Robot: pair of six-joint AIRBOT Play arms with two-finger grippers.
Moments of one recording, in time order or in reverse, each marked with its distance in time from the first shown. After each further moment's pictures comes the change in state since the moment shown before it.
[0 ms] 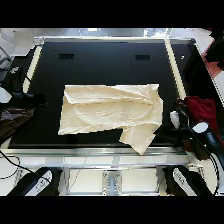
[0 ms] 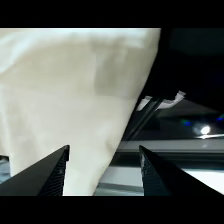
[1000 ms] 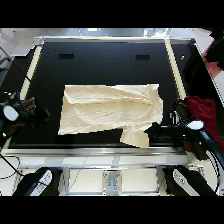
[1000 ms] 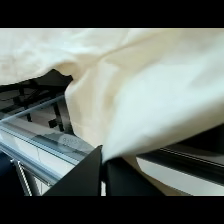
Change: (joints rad) left arm 0.067 0.109 -0.306 0.023 0.002 -0.388; right arm 0.126 -0.054 0.019 0.328 0.039 -0.172
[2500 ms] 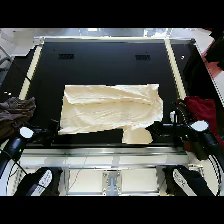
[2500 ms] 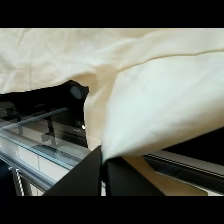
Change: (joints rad) left arm 0.018 0.029 -0.362 -0.325 0.295 -0.330; right arm 0.001 0.078 0.015 -0.008 -0.011 0.002
